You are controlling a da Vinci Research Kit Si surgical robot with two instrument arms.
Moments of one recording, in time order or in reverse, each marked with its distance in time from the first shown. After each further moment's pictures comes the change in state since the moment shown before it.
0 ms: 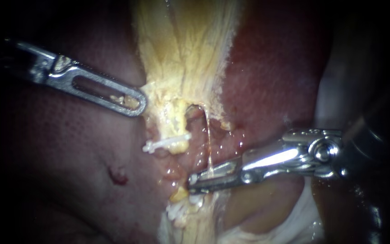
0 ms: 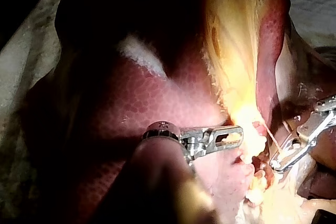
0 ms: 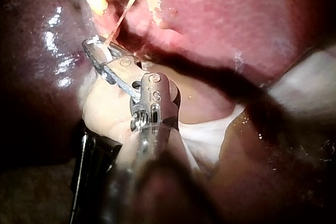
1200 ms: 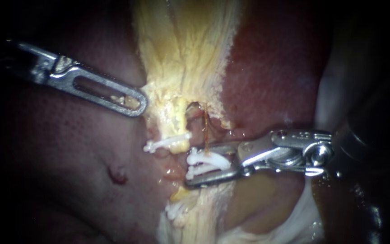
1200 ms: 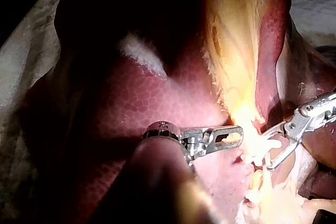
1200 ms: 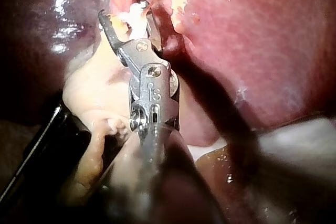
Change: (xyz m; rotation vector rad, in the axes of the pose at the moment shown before) right arm -0.002 0.004 0.003 -0.123 0.096 -0.387; left arm 0.000 0.000 0.000 -0.002 -0.002 0.003
